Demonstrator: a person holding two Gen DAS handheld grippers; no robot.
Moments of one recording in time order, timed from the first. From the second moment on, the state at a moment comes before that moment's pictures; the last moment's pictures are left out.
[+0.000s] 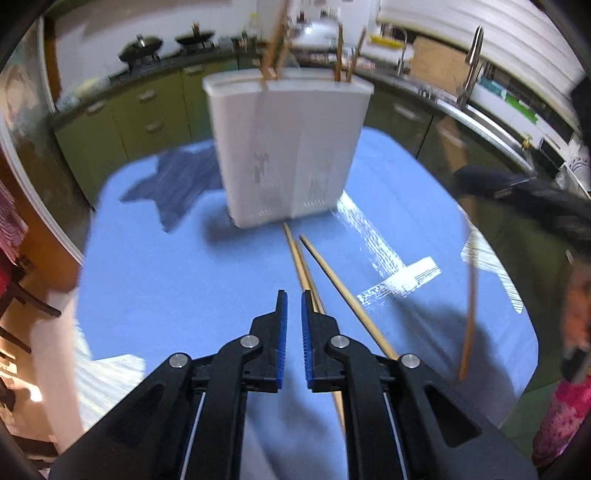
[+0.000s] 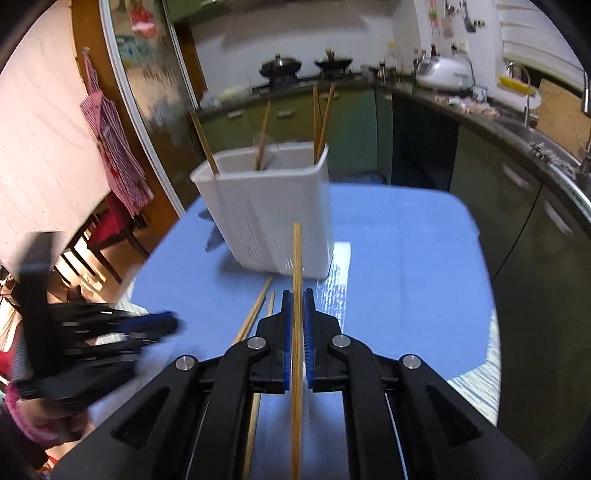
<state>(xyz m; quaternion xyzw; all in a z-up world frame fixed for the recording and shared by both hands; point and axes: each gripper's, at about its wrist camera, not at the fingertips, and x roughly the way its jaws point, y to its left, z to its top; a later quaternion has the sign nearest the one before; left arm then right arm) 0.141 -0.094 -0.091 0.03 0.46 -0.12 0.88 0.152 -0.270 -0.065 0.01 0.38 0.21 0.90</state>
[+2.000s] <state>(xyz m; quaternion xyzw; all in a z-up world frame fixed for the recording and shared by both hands) 0.212 -0.118 -0.130 0.03 0.52 -0.10 0.85 0.131 -0.303 -0.050 0.04 0.35 0.24 0.91</state>
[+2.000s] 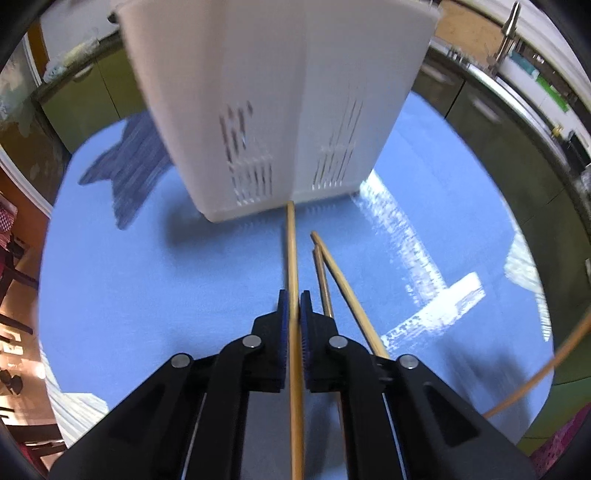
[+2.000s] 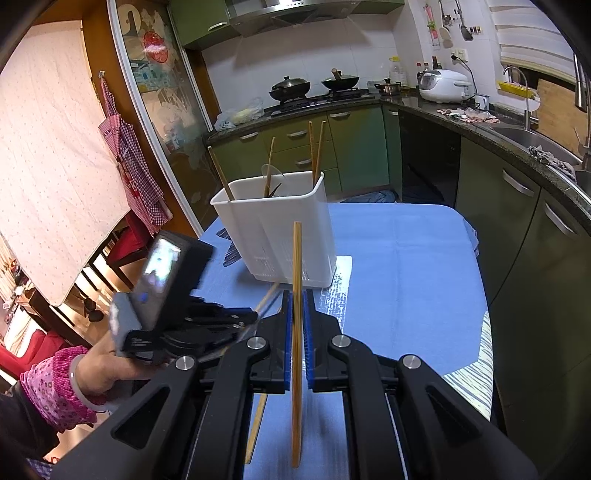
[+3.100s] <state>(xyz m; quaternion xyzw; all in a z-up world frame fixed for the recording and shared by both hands) 0.063 -0.067 -0.009 0.02 0.34 -0.15 0.93 0.107 -0.297 -0.033 0.02 0.33 0.24 0.91</state>
